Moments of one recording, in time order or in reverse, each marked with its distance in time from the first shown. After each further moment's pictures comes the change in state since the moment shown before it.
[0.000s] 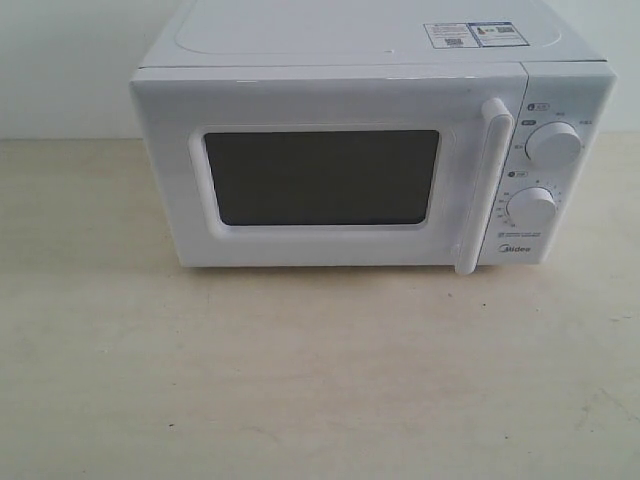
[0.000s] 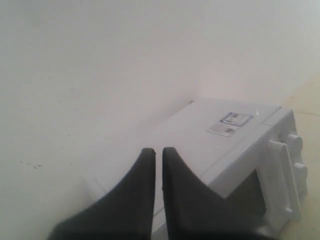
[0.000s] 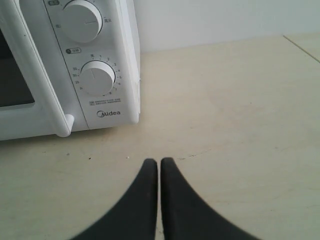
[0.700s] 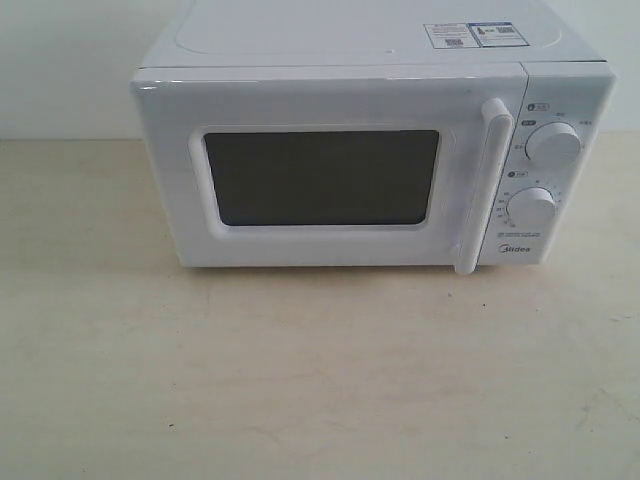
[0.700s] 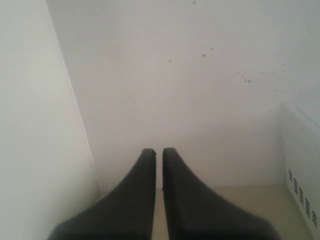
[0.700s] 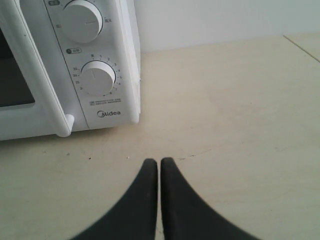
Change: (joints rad) left arm 0.494 -0.609 0.407 0.704 0.077 -0.775; right arm 0.000 0.000 0.000 0.000 0.002 0.000
